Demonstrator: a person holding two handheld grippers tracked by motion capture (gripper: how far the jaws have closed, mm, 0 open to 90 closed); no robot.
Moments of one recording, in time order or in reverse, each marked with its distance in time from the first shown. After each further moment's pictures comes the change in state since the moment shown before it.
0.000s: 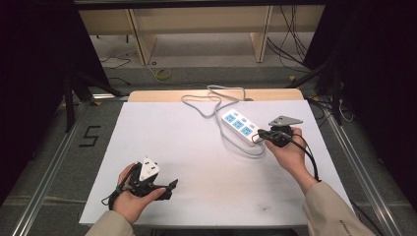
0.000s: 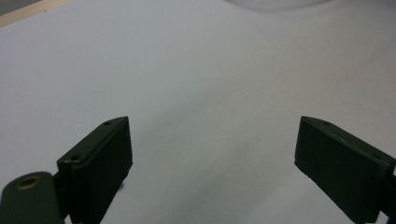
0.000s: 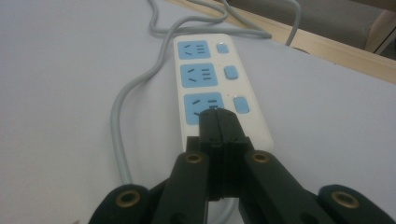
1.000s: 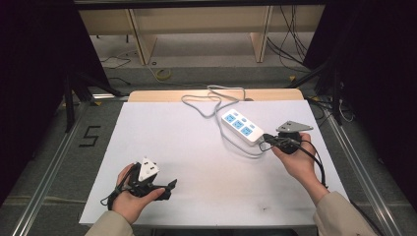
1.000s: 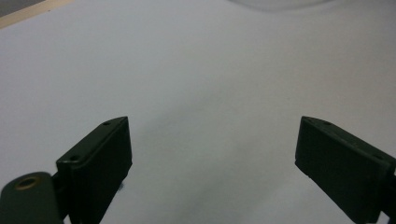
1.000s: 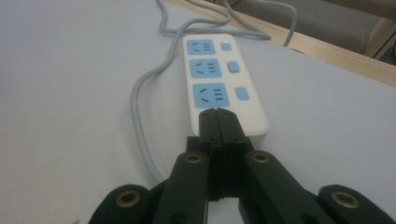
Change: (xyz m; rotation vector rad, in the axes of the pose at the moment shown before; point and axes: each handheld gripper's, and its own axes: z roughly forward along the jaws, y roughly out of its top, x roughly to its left) left arm 0.001 -0.001 -0.001 -0.002 0.006 -0.002; right arm 0.004 -0.010 -0.031 -0.020 0.008 -0.018
